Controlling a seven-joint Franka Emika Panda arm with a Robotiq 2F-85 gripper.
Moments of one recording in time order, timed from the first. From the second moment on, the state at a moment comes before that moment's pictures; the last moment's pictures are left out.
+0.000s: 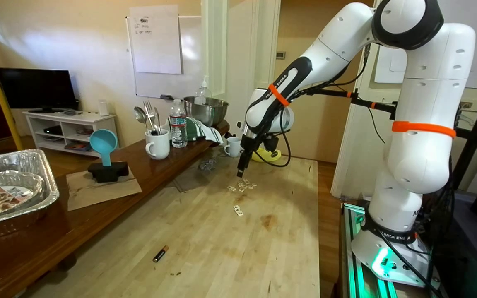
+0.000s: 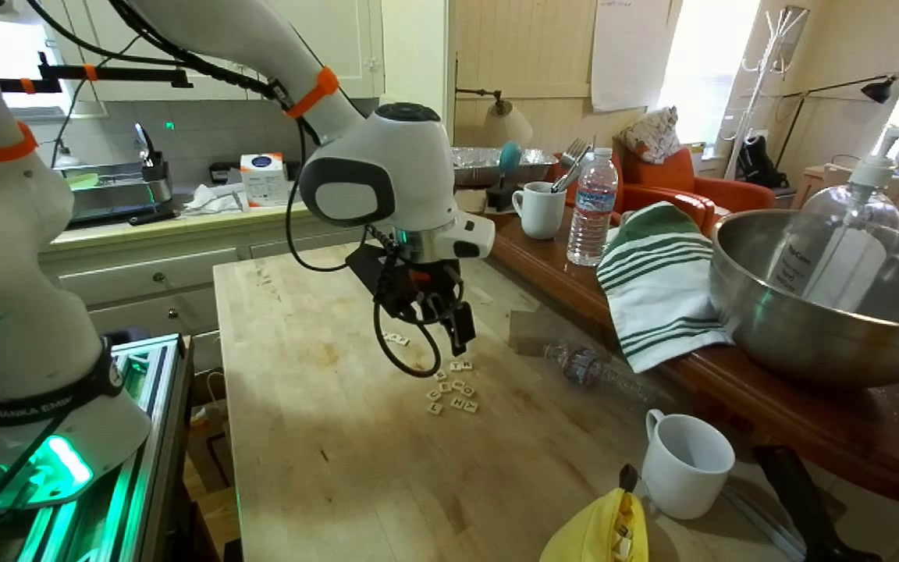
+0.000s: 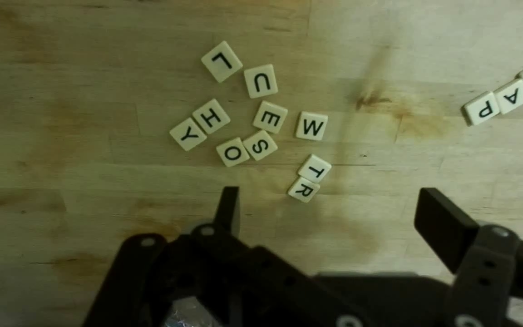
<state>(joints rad) -0.09 0.05 -0.13 -2.50 0.26 2.71 -0.59</state>
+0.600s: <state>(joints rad) -0.11 0.16 -0.11 -2.47 0.24 2.81 -0.49</state>
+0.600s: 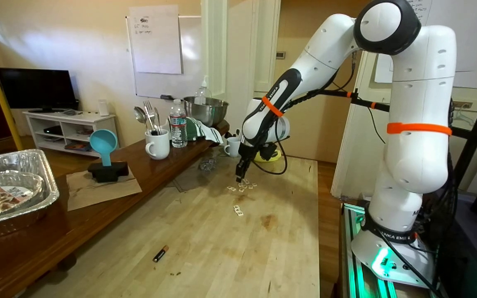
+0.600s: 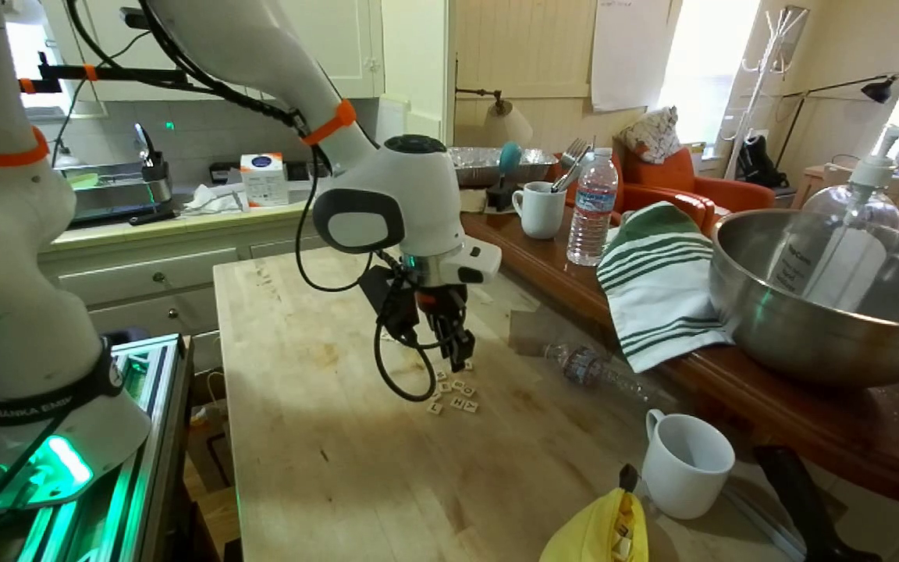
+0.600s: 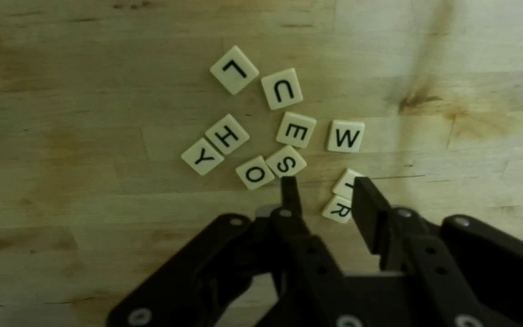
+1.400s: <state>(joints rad) -0.16 0.26 -0.07 -2.41 0.19 2.83 -0.45</state>
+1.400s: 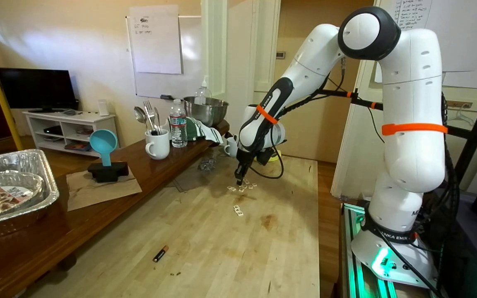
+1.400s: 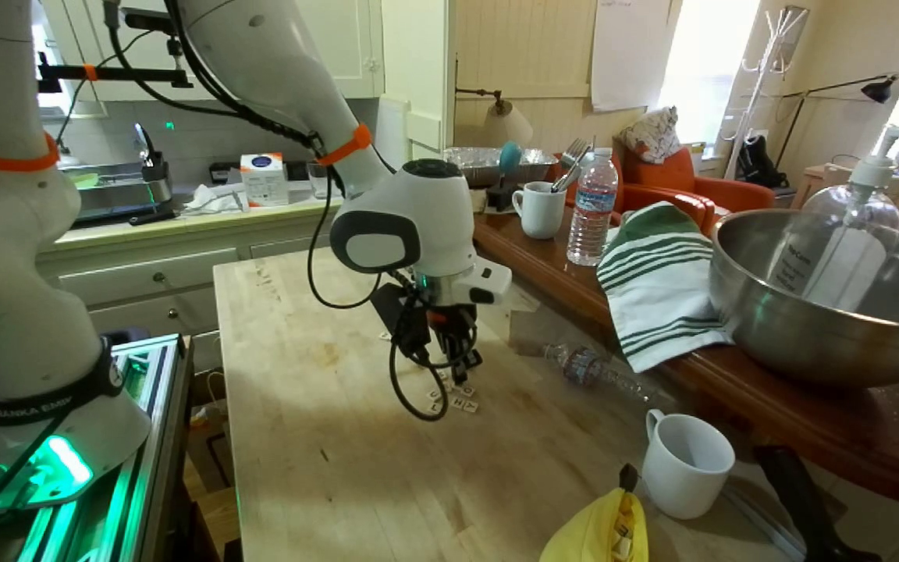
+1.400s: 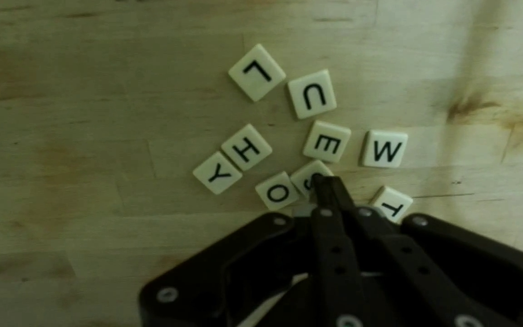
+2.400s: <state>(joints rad) -0.26 0.35 0.07 -2.29 0.13 2.85 -0.64</state>
